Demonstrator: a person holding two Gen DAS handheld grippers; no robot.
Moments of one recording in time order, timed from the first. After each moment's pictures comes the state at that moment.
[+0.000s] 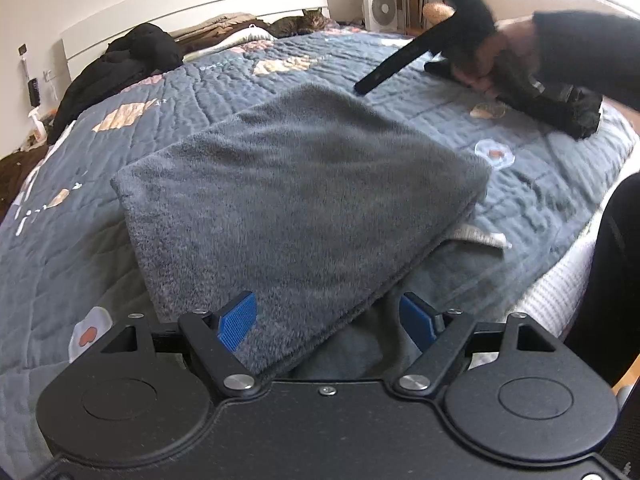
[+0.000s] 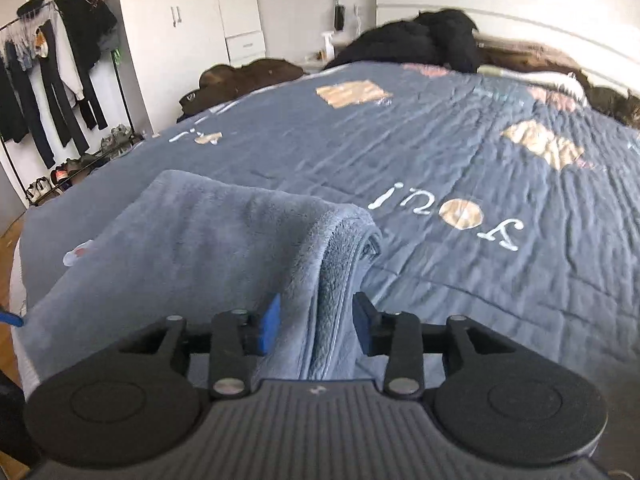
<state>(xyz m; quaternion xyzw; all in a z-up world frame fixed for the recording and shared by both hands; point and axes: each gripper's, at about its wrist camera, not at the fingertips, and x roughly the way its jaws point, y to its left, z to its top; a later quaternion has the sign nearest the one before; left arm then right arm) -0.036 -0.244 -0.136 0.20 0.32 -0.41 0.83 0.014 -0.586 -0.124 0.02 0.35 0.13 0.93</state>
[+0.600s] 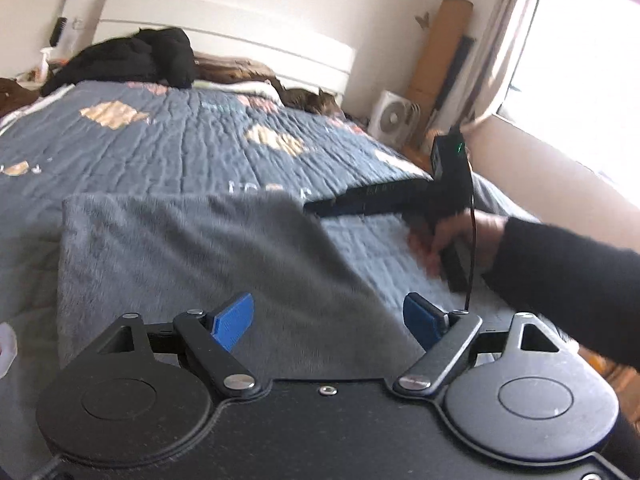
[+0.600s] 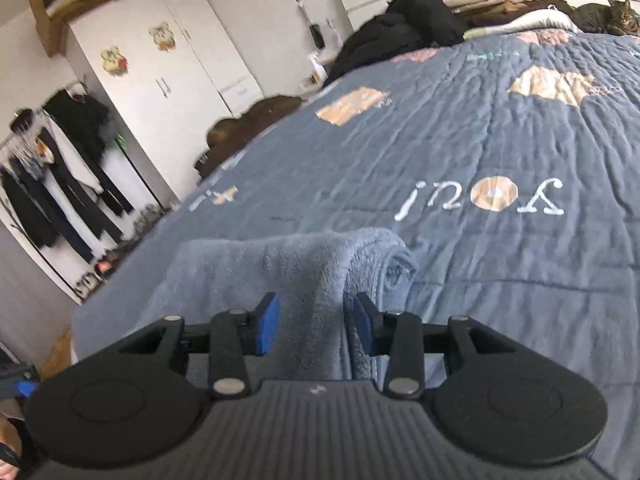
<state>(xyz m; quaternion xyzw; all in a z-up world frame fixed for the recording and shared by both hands) 0.006 -0.282 -0.100 -0.04 0.29 -0.44 0.85 0.034 -0.605 -0.138 0.18 0.33 0.15 0.91</state>
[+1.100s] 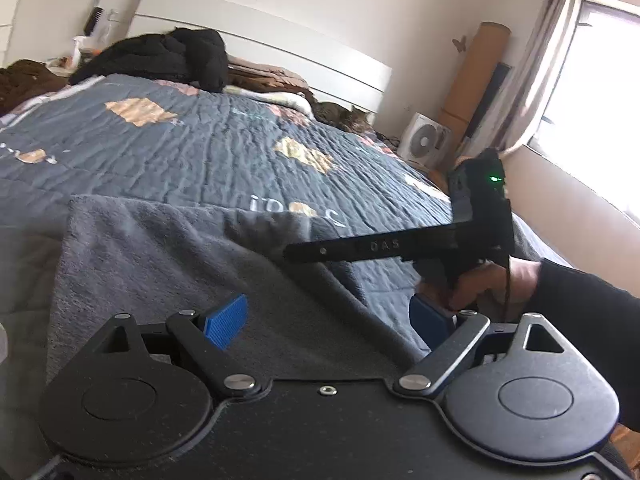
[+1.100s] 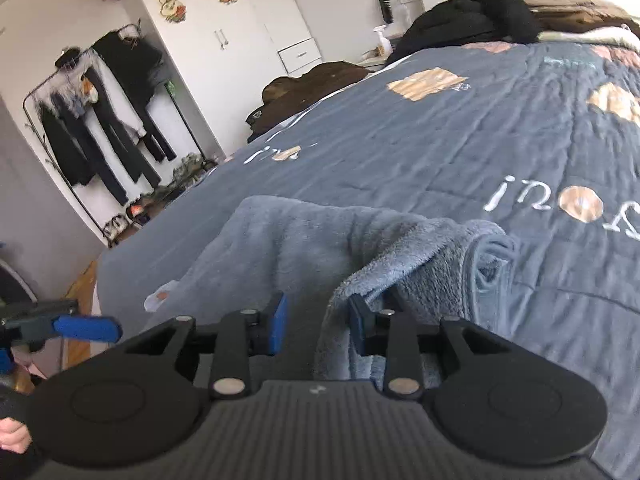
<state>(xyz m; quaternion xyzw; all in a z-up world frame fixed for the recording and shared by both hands) 0.031 -0.291 -0.101 -0.07 0.30 -0.39 0.87 0.040 -0.540 -0.129 0.12 0.35 0.23 0.90</state>
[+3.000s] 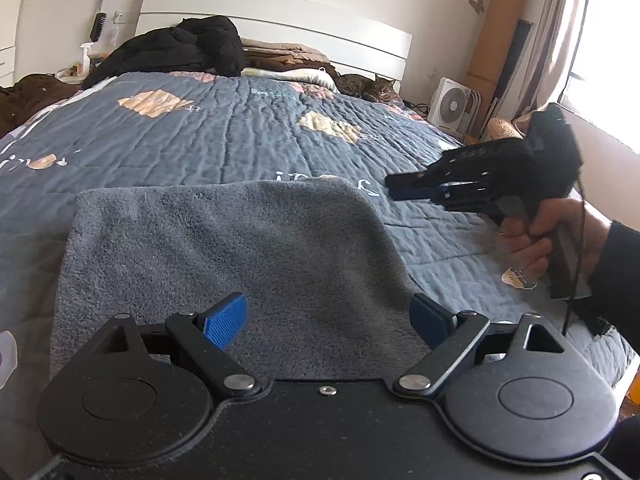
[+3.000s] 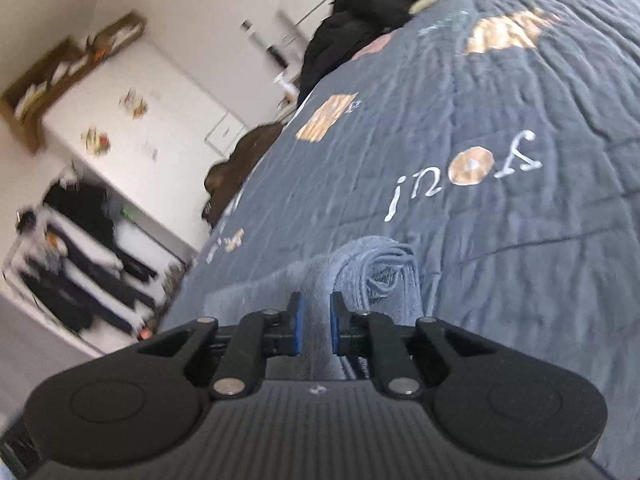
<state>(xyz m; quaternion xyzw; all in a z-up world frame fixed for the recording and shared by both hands) 0.033 -0.323 -0.118 0.00 0.32 -0.36 0.88 0.040 -0.647 -0.143 0.32 0.33 0.13 0.88</state>
